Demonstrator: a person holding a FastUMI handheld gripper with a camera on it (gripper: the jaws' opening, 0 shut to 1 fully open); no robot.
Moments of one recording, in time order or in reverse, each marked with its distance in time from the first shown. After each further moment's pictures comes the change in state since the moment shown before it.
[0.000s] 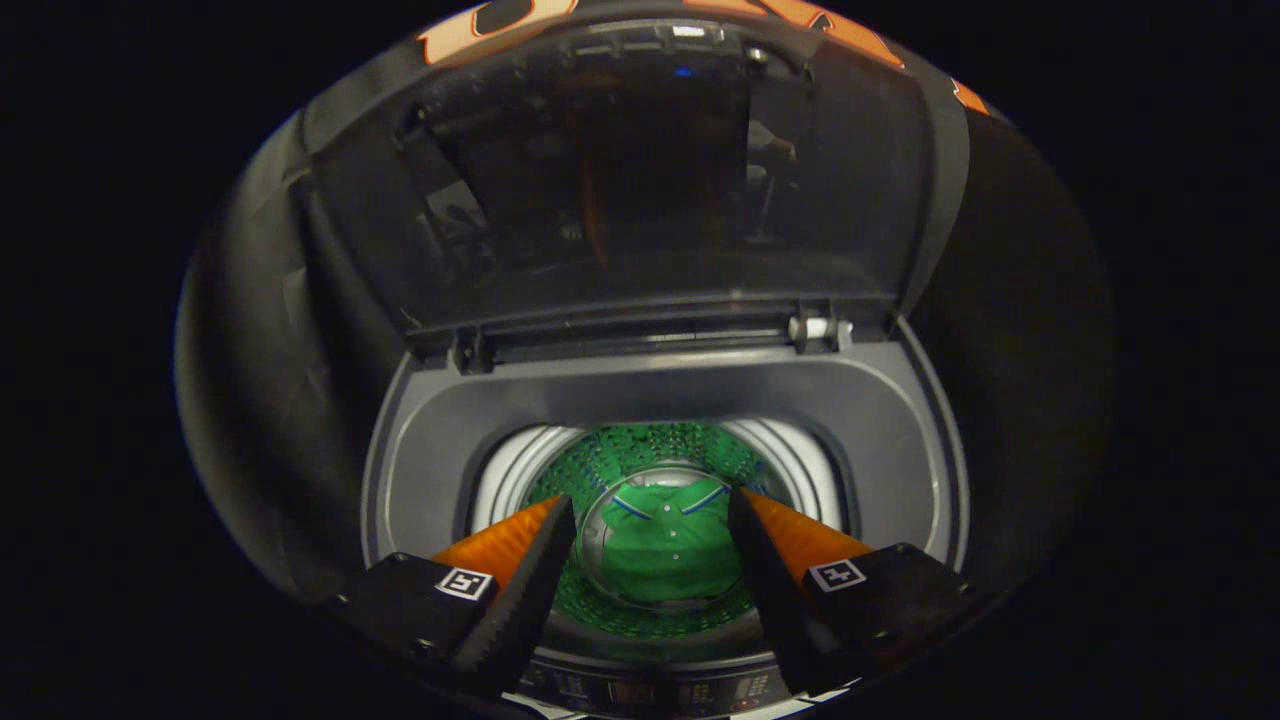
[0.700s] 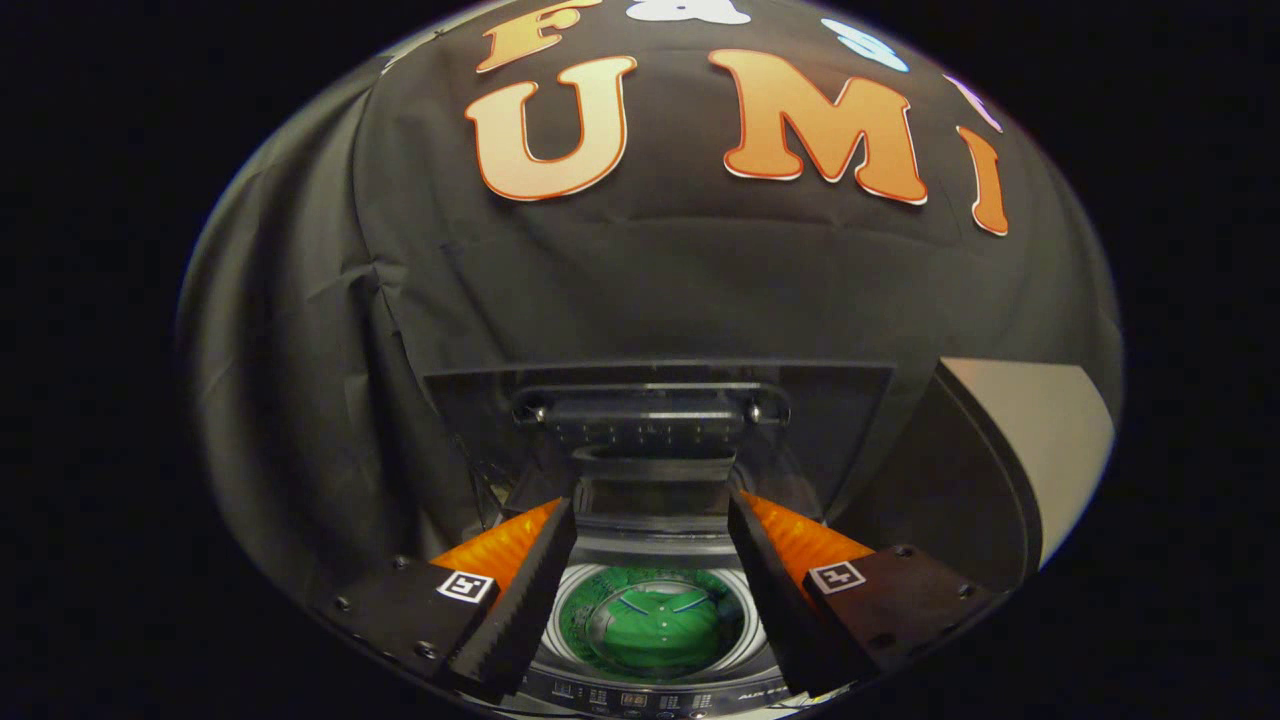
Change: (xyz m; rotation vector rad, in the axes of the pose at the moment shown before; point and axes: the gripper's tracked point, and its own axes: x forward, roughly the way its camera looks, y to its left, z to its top) arm -0.118 0.018 0.164 -0.081 -0.327 0.042
